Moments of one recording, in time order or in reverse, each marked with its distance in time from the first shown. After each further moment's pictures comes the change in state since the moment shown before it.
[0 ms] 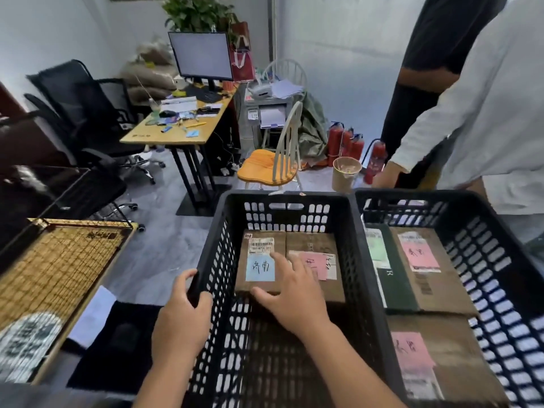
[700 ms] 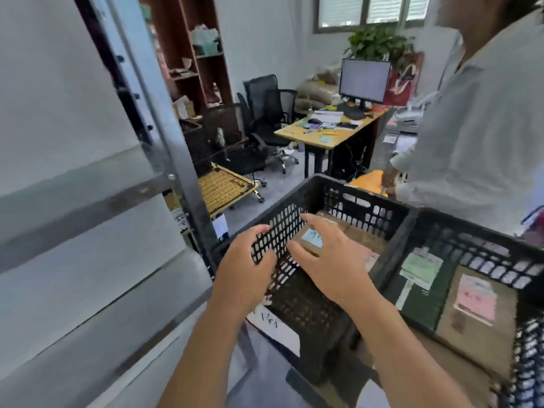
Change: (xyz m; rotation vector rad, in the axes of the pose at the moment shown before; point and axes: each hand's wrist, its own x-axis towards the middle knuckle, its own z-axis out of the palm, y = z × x) left_hand -0.258 0.089 0.017 -0.160 0.385 0.047; right_hand -0.142 0.027 -0.157 0.250 -0.146 -0.622
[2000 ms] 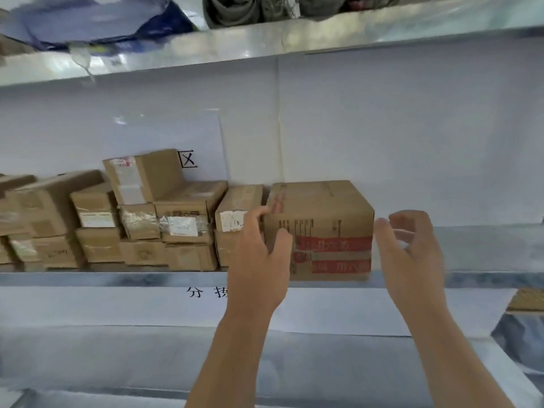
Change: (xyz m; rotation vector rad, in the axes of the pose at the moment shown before) left_hand -0.281 -0.132 -0.476 -0.029 1.052 -0.230; right_hand -0.150 -0.463 0.232 0.754 -0.184 -0.329
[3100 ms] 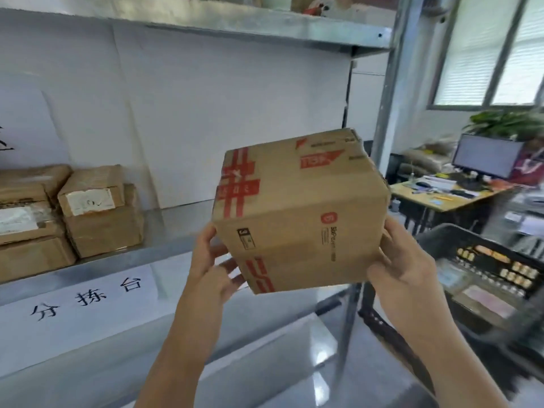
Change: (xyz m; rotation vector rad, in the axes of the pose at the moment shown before) left_hand -0.119 0.018 0.014 -0.750 -0.579 -0.144; right_hand -0.141 -0.017 -0.181 -0.047 0.076 -0.072
